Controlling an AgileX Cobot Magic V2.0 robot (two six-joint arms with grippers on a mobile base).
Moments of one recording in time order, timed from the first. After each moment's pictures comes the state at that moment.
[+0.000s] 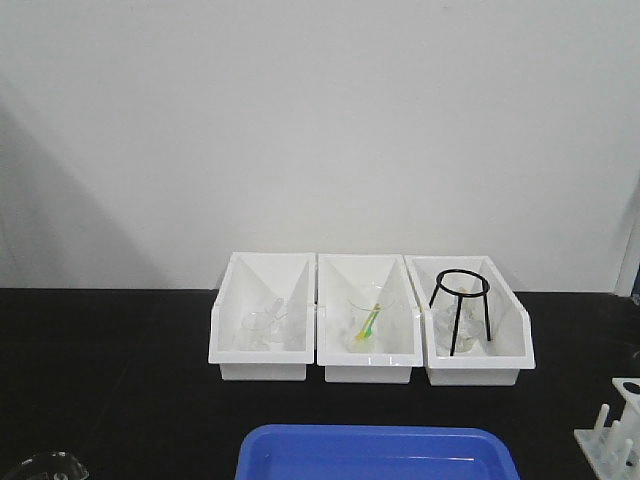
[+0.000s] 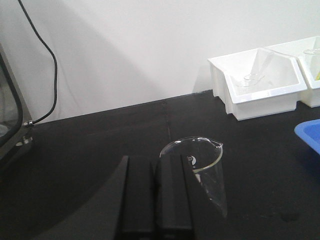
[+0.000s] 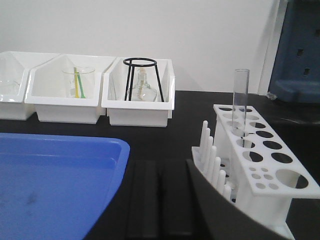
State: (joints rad) left arm -0.03 -0.01 0.03 -0.06 0.10 0.18; right arm 0.00 0.00 0.03 -0.08 0.12 0.04
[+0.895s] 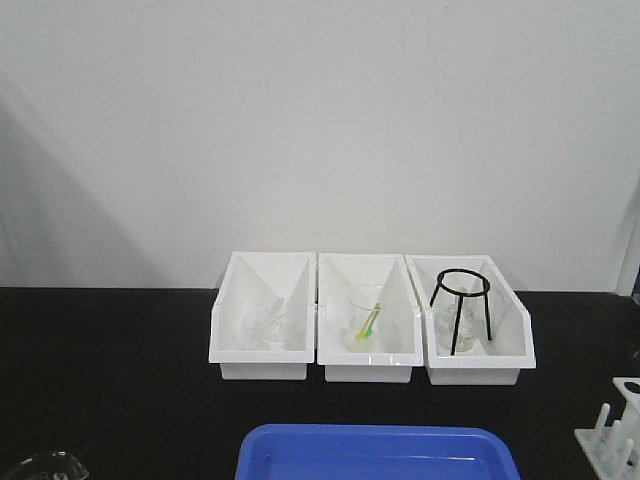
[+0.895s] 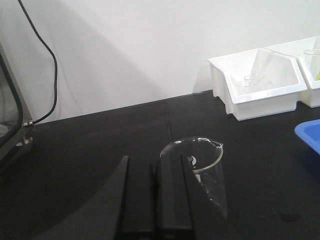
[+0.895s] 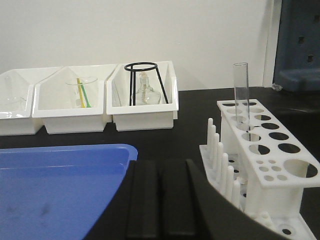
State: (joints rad) left arm -0.03 -0.01 0.03 -0.06 0.11 0.18; right arm 0.00 -0.01 0.03 -0.09 0.13 0.14
